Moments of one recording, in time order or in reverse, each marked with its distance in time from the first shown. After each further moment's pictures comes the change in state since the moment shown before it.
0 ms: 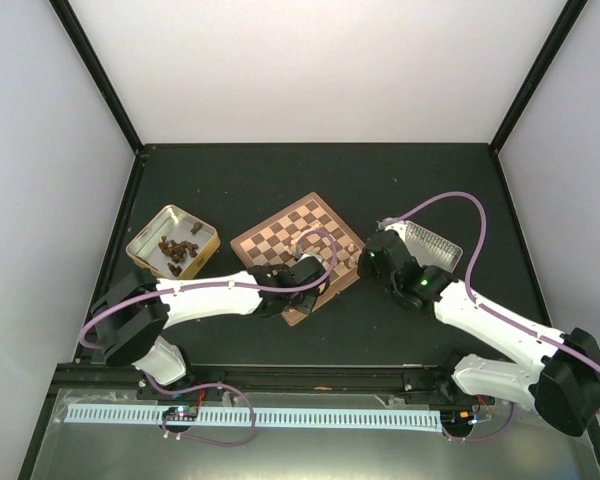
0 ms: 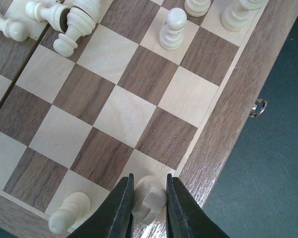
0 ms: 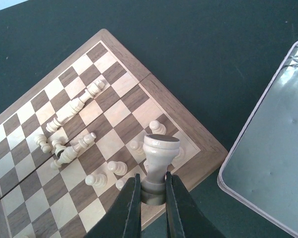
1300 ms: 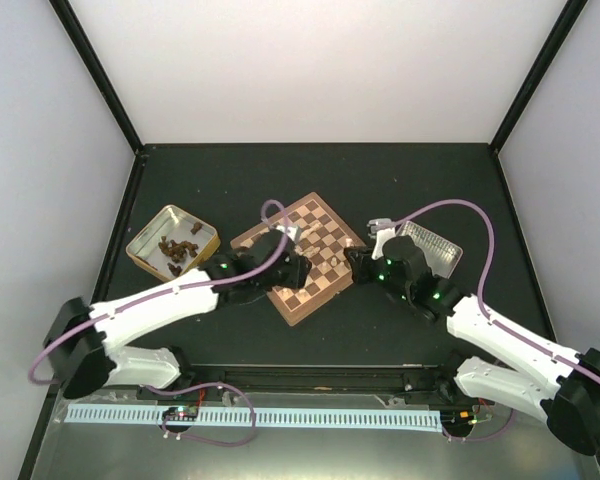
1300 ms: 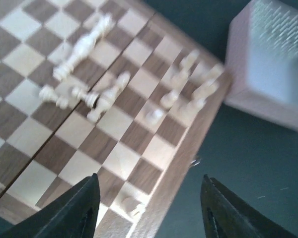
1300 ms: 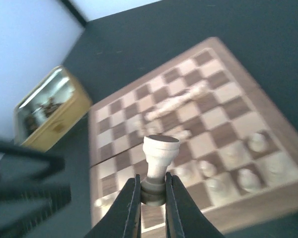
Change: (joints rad) left arm 0.106 -0.226 -0.011 0.026 0.085 -0.035; right arm -0.004 -0.127 -0.089 0.198 -0.257 -0.108
